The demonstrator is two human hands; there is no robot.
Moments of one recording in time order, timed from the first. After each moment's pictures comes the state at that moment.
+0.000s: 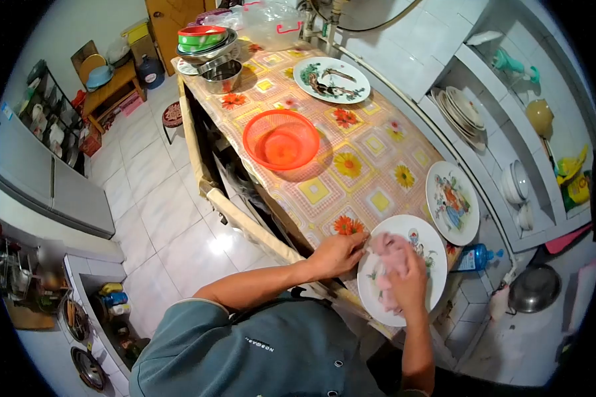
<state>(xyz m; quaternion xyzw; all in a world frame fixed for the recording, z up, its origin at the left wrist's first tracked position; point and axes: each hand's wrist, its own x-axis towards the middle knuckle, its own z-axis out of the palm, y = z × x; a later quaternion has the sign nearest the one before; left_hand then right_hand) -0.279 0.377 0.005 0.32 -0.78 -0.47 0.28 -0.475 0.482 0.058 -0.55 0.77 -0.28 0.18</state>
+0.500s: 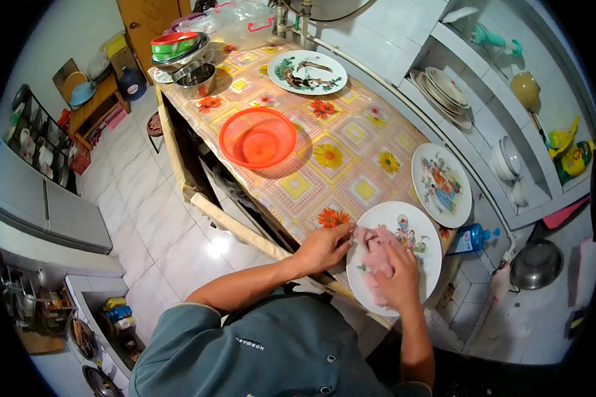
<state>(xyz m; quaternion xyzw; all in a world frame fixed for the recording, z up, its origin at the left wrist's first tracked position) -0.280 0.377 0.007 0.33 -0.77 -0.48 0.27 -0.471 0.495 0.075 -0.64 0.74 -0.18 0.10</state>
